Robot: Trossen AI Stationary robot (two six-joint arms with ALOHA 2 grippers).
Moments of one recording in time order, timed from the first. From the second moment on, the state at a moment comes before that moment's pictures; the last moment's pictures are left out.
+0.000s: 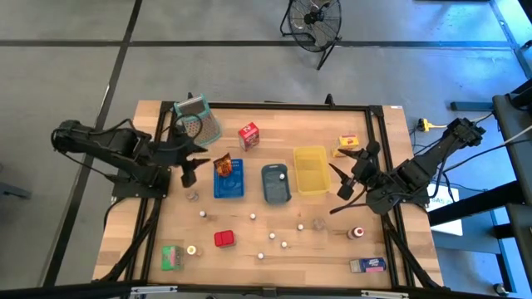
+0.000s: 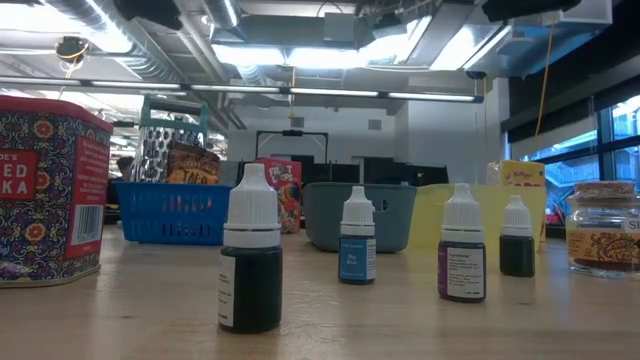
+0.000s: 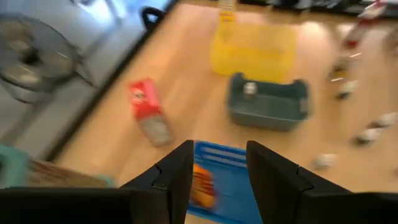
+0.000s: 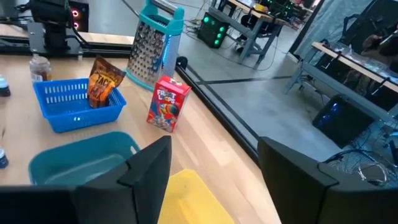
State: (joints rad) left arm -0.26 0.84 1.03 -0.92 -0.51 -0.41; right arm 0.67 1.00 0.92 -0.80 1.20 0.53
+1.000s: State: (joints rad) left arm -0.50 1.28 1.03 -1.06 -0.16 -0.67; right arm 0.67 1.00 0.92 -0.78 0.99 0.54
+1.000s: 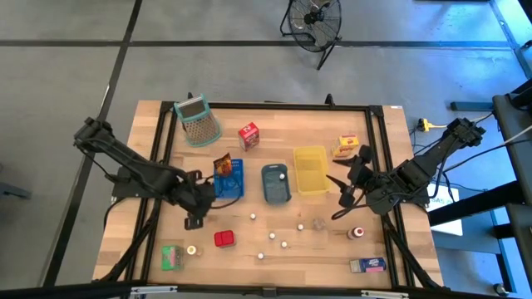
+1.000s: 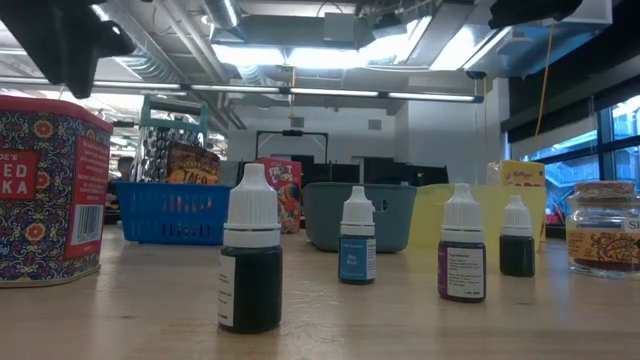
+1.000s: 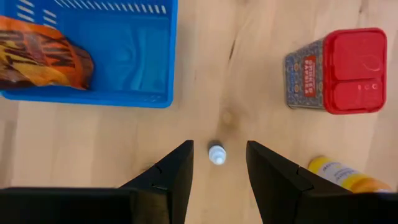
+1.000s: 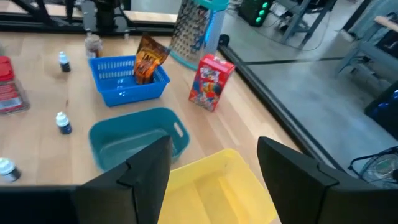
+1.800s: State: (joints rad) left arm -0.65 1.38 1.03 -1.06 -0.30 -0.81; right arm 0.67 1.00 0.92 -0.78 0.91 0.52
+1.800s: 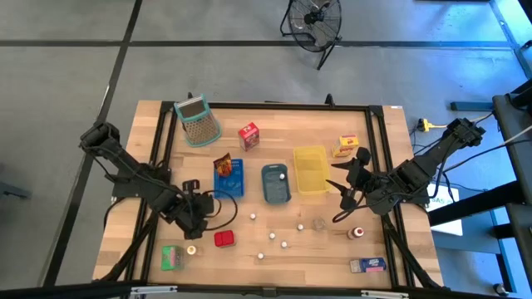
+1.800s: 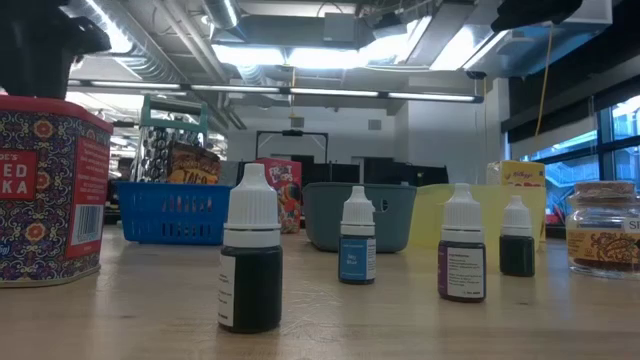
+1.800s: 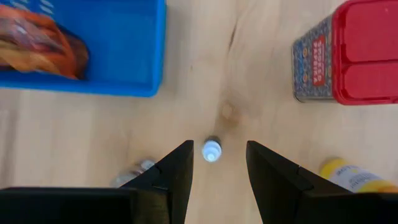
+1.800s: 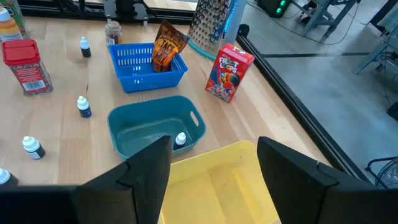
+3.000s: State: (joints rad) left arm -0.82 1.37 0.78 -0.88 -0.36 -1.06; right arm 0.67 1.00 0.92 -0.70 0.94 0.52
